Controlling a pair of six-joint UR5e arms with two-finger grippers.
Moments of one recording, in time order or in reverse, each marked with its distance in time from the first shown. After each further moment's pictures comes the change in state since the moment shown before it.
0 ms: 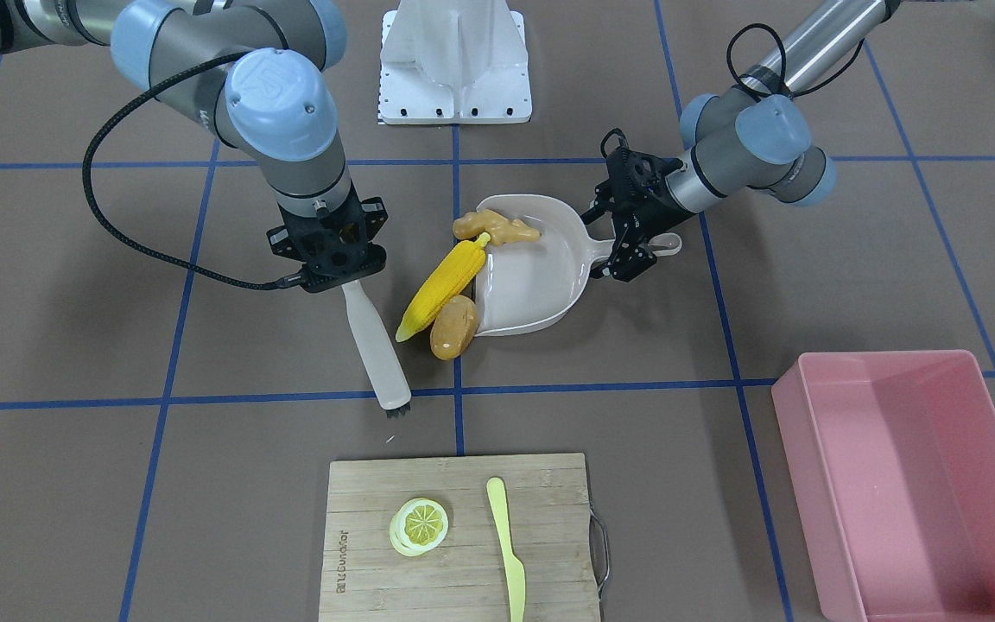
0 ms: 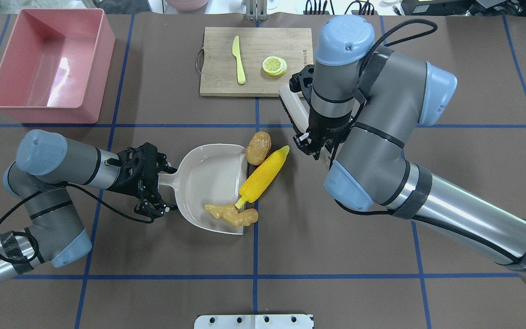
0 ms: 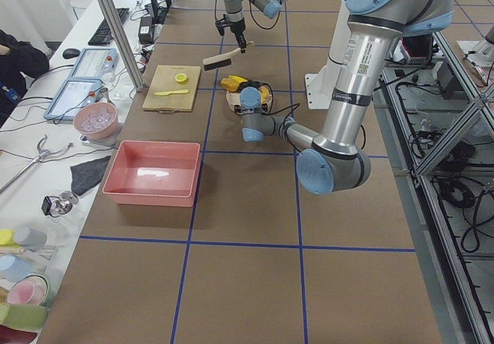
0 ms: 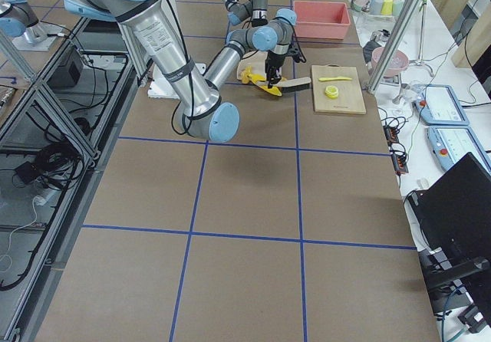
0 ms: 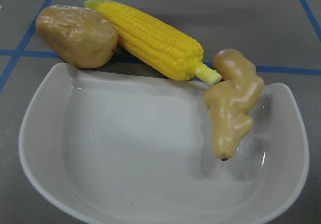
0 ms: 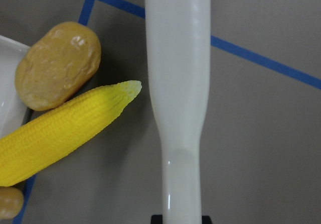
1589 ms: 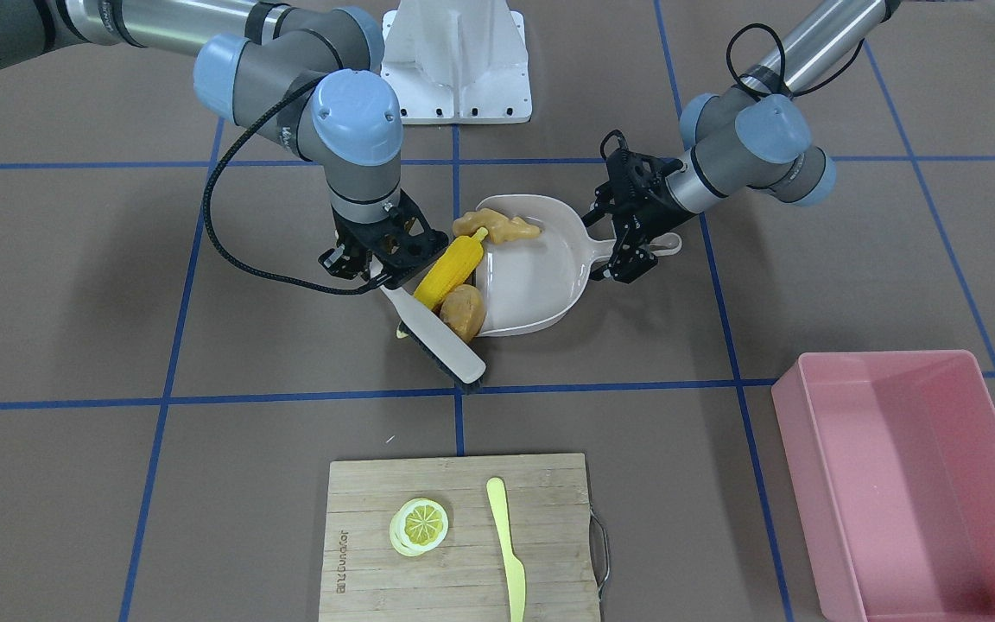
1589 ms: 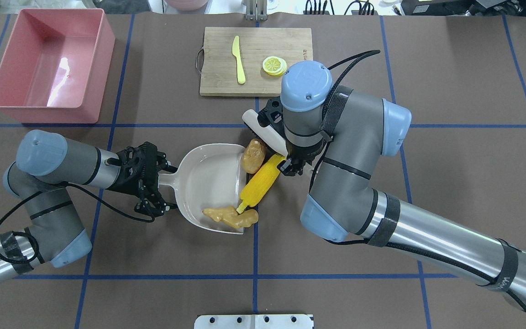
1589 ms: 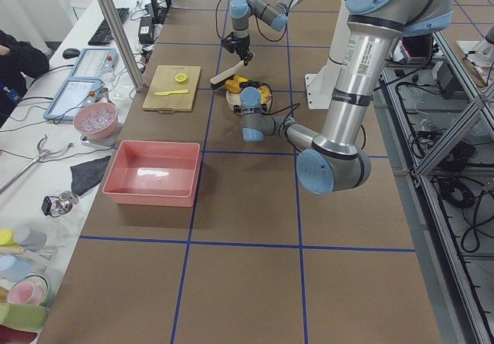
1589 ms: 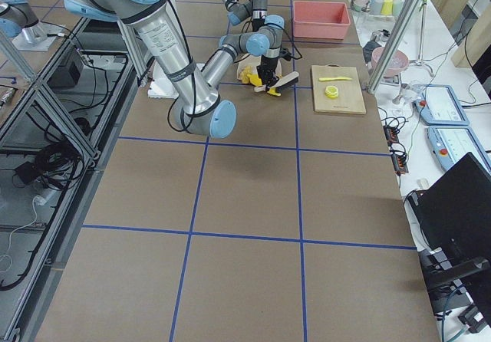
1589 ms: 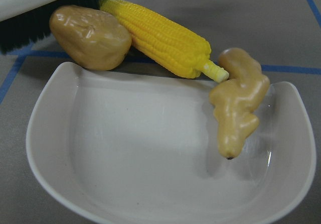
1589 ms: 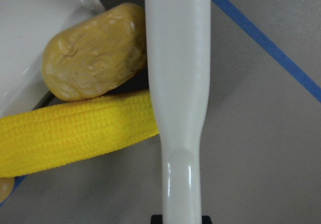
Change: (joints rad) left arm 0.001 0.000 -0.001 0.001 0.015 -0.001; right arm -0.121 0.012 -0.039 0.093 -0.133 -0.202
